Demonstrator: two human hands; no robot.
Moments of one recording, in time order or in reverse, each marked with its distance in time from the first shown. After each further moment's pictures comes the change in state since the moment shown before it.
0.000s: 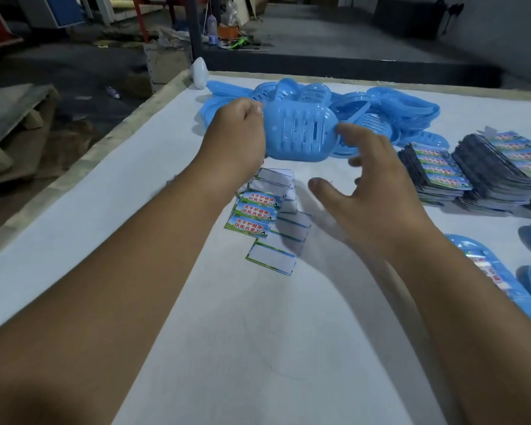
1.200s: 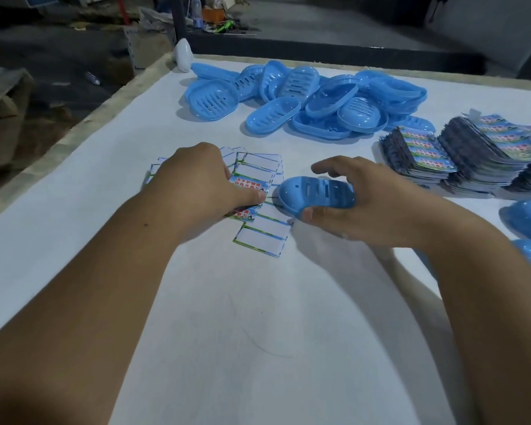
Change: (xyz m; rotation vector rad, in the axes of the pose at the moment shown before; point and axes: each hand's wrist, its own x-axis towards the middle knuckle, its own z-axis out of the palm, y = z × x) left_hand -0.042 -0.028 -0.028 0.821 -0.168 -0.094; right_hand -0.008 0.002 -0.034 -0.312 -0.511 0.084
